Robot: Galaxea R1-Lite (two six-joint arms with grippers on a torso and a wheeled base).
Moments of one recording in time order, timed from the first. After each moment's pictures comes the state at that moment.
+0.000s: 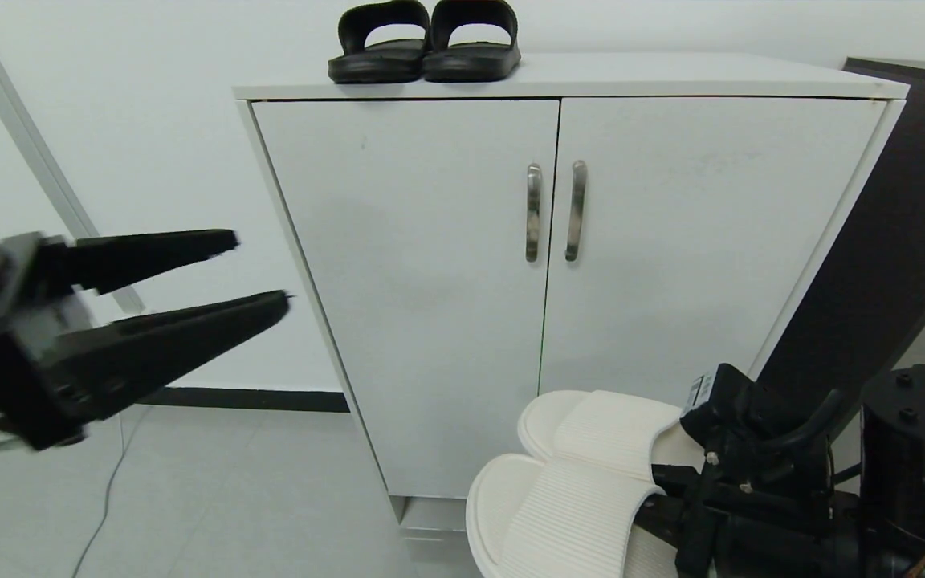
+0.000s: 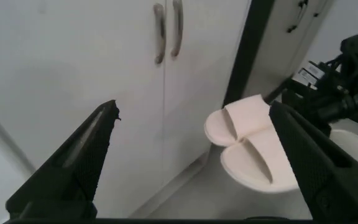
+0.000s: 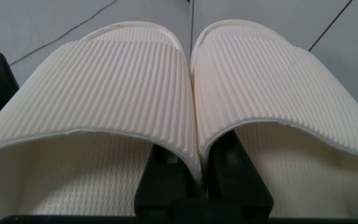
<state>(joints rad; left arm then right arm) -0.29 1.11 -0.76 -0.35 -0.57 0.01 0.90 1.46 -0.52 -0.64 0.04 -0.08</state>
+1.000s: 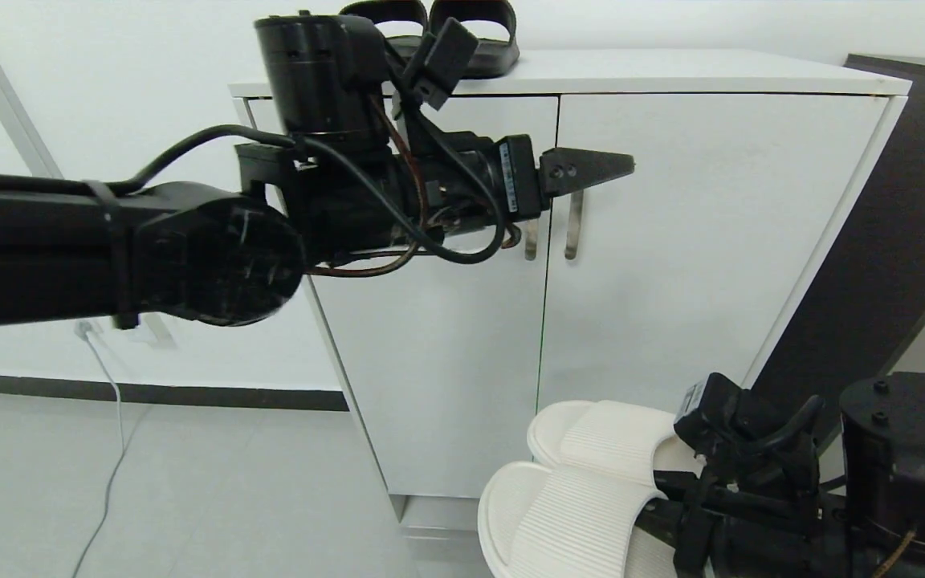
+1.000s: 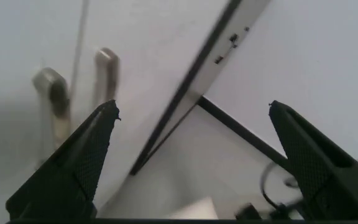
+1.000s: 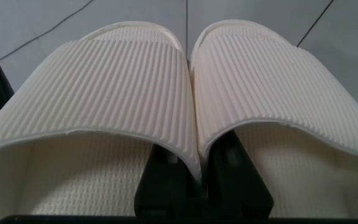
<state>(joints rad) -0.62 1.85 -1.52 -0.40 -0.50 -0.32 0.87 1.48 -0.50 -0.64 0.05 -0.08</state>
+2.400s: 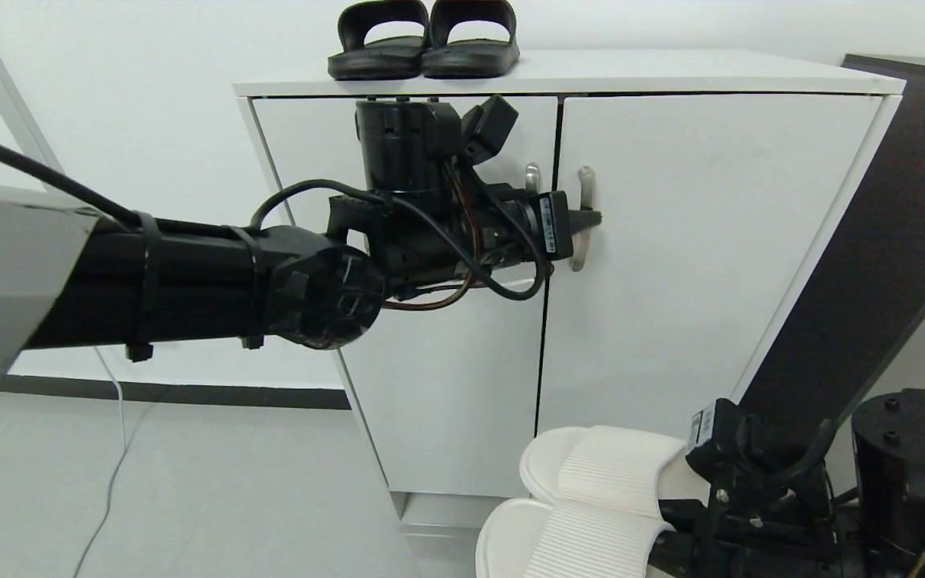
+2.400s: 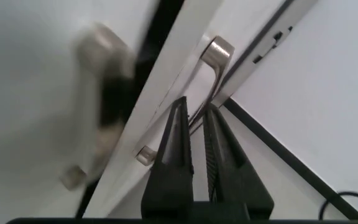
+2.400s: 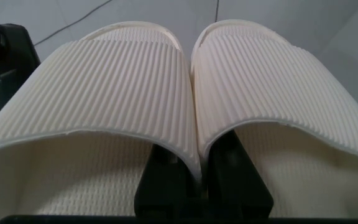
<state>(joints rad) -0.65 1.97 -1.54 -0.43 -0.37 -0.32 0.87 1.46 -0.46 -0.64 0.15 -0.09</state>
